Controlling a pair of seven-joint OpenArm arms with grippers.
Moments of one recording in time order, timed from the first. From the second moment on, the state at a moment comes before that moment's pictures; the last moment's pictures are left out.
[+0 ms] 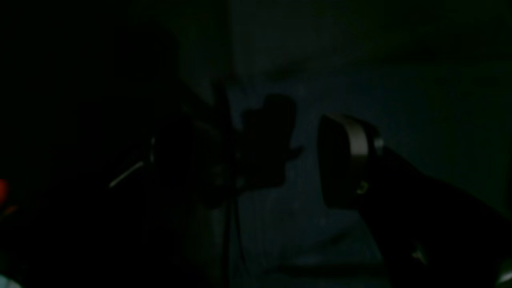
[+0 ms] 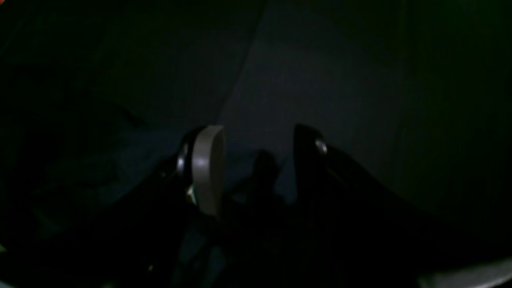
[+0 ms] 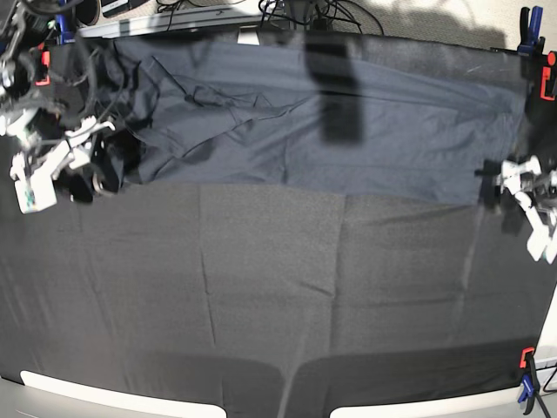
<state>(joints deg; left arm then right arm) -3.9 -38.3 -4.5 77.0 -47.5 -24.0 59.4 -19.0 17.8 36.5 115.9 43.0 39.8 -57.7</state>
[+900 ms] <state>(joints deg) -0.5 -41.0 -9.0 67.4 -58.5 -32.0 62.4 -36.2 2.2 49.5 132.2 61.2 40.0 -69.0</state>
